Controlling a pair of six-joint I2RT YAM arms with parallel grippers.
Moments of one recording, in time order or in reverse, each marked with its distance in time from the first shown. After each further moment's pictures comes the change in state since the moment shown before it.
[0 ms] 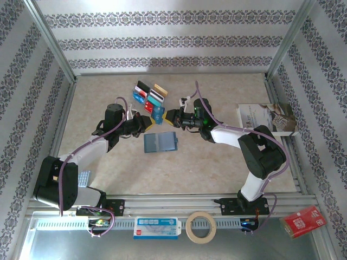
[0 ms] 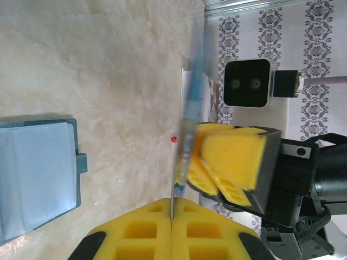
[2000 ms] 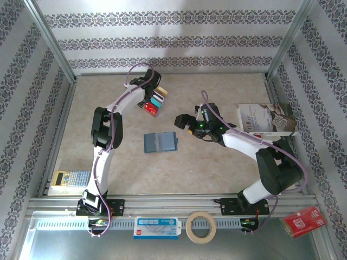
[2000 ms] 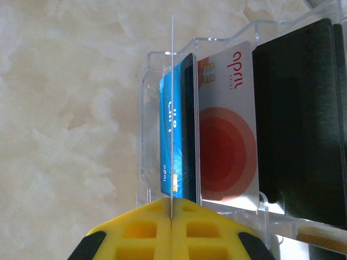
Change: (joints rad) left arm -0.089 0.956 1.323 -1.040 -1.161 -0.158; right arm -0.052 -0.217 -0.079 -0.534 0.286 -0.346
